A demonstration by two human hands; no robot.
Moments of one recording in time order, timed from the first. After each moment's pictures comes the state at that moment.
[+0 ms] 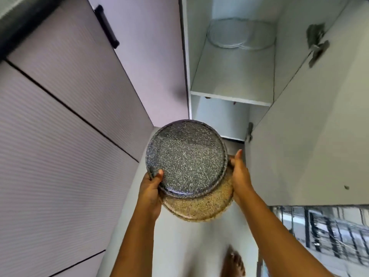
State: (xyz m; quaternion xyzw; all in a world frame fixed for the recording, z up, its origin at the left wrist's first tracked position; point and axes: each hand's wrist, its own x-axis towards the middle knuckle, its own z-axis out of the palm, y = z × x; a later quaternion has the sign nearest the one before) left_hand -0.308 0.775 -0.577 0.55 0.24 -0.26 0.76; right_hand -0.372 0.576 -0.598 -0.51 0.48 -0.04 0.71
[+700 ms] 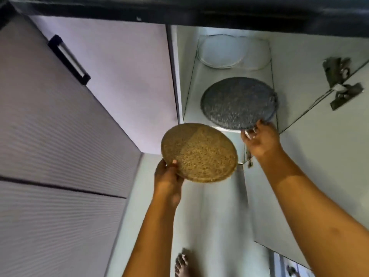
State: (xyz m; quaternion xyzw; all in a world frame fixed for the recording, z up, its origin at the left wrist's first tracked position) left_hand -0.151 0.645 -0.584 0.49 0.24 -0.28 0.79; right_hand -0.186 0.403 -0.588 -0.27 0.44 -0.25 0.82
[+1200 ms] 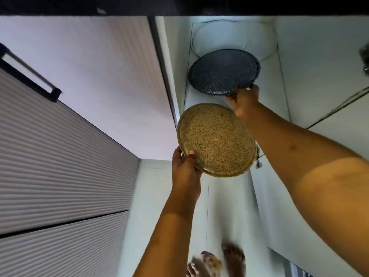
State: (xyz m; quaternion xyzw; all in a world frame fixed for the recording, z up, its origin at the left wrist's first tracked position) left_hand -0.108 0.580 -0.597 0.47 0.21 -0.32 0.79; right_hand -0.037 0.355 -0.613 -0.36 0.49 -0.26 0.75
